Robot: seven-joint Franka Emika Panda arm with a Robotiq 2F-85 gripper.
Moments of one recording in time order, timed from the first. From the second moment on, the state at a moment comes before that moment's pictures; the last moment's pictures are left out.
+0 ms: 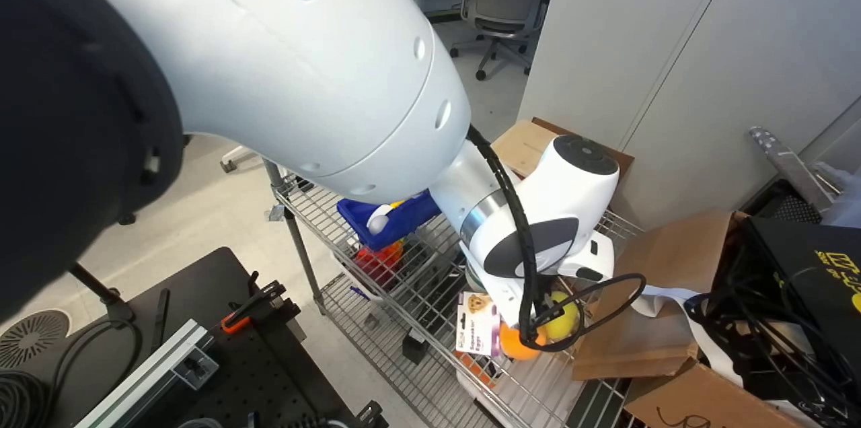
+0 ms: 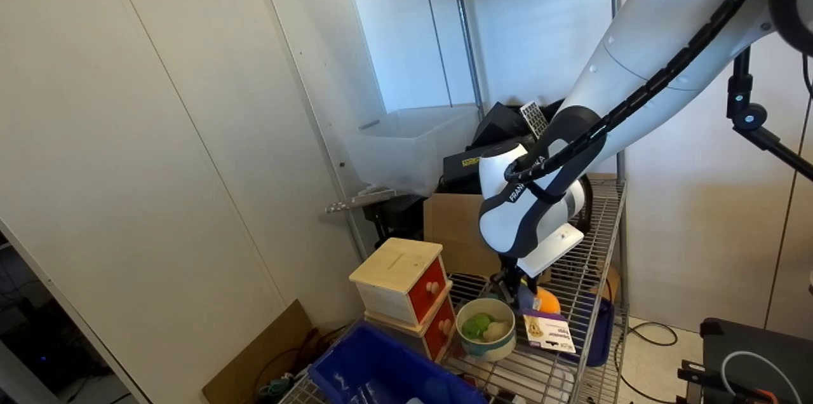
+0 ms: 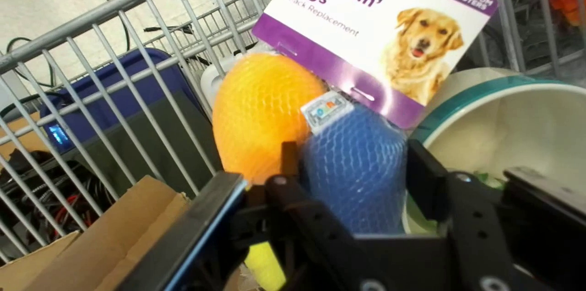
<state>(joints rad) -0.14 0.74 -0.11 -1.75 0.07 2.51 0.04</state>
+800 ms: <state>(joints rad) -0.13 0.72 -0.13 -1.72 0.06 2.49 0.07</state>
